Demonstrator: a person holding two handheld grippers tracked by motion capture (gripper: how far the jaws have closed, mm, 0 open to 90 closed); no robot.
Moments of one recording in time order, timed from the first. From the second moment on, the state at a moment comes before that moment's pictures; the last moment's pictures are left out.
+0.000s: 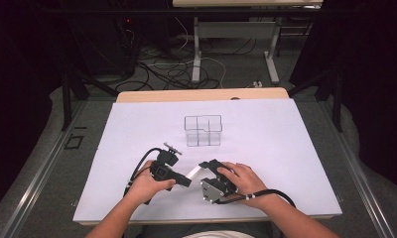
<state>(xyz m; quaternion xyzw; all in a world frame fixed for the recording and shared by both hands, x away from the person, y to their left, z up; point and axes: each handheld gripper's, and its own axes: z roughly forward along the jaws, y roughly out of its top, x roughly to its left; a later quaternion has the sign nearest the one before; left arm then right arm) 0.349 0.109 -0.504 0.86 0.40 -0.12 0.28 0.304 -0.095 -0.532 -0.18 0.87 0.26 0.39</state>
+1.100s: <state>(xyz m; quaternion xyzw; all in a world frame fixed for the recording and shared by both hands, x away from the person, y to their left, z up) 0.347 0.086 -0.501 0.86 0.40 -0.15 0.29 0.294 -0.083 -0.544 -0.27 0.84 0.19 0.44</state>
